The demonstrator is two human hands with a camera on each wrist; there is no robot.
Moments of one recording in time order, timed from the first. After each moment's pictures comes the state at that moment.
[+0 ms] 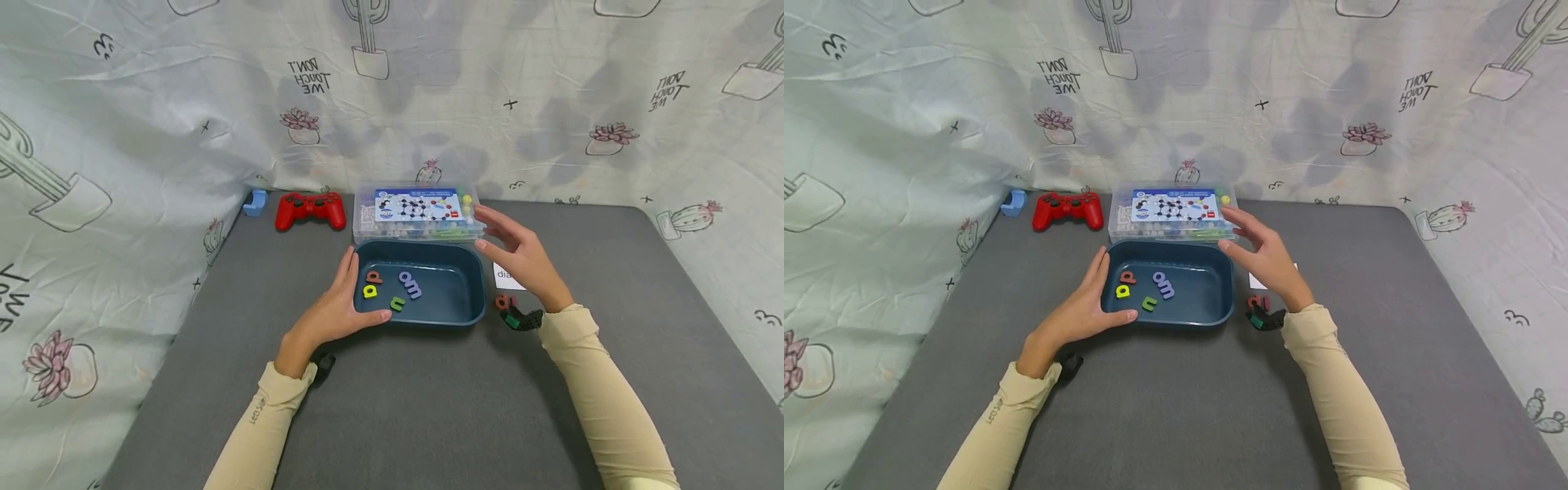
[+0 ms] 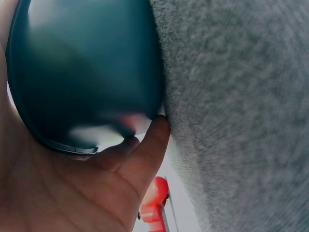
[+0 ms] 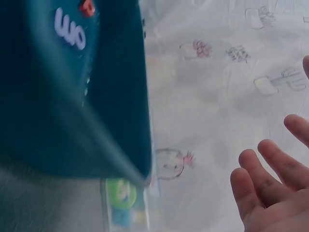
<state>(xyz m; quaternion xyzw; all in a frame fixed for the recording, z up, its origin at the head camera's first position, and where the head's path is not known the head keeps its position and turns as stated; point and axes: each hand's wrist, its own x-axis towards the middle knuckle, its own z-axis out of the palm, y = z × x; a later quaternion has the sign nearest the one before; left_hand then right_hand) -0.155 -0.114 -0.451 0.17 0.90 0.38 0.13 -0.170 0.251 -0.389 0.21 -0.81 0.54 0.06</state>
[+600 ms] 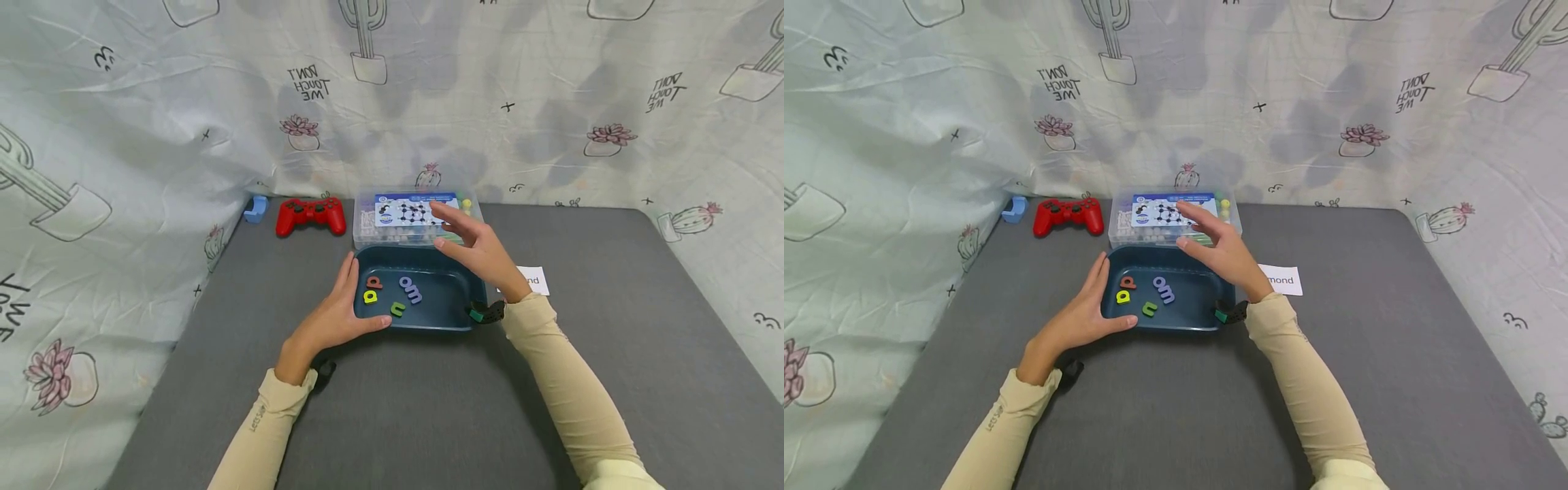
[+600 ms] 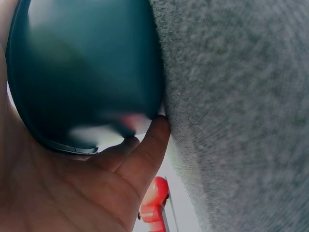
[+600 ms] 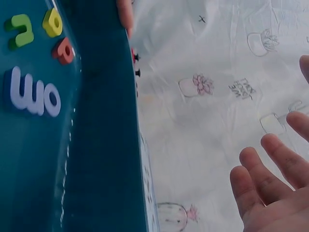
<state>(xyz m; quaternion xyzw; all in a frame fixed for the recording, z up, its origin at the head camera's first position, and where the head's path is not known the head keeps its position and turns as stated) -0.155 -0.115 -0.454 0.17 0.90 0.38 0.12 -0.194 0.196 -0.387 0.27 -0.77 0.58 0.02</state>
